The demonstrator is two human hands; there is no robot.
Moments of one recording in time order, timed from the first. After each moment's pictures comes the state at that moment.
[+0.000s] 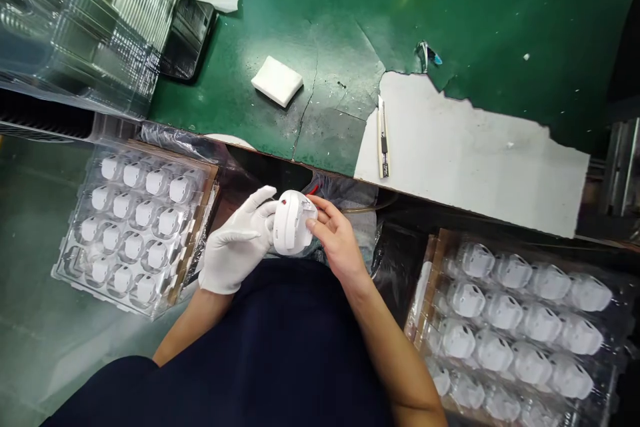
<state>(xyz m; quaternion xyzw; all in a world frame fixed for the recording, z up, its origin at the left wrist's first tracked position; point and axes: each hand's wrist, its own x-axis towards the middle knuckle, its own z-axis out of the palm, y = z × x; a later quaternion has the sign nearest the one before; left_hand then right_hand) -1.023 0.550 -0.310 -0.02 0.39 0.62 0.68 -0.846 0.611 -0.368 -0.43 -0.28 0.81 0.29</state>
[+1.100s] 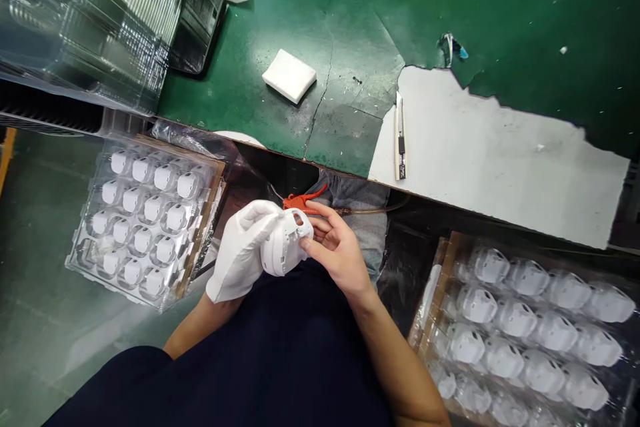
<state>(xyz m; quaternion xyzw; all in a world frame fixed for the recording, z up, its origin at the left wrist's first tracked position) -1.015 0.552 -0.304 0.09 0.56 0.59 0.57 -0.851 0.599 -0.355 -0.39 -0.33 0.82 0.26</state>
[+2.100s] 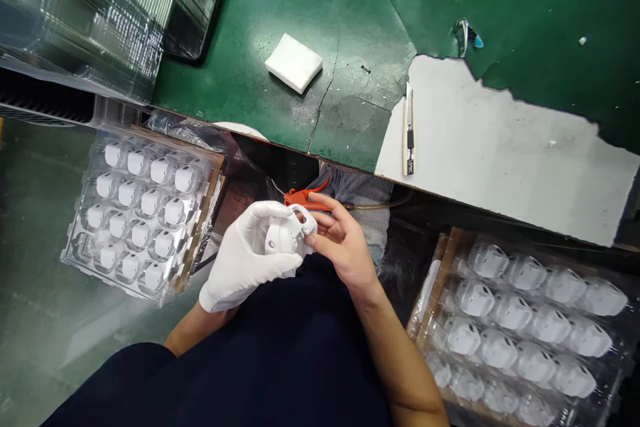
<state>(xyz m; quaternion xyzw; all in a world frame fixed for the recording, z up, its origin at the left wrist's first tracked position) -1.018 0.538 -0.289 0.15 0.51 0.56 0.64 -0.858 0.604 -0.345 -0.41 -0.30 0.83 0.25</state>
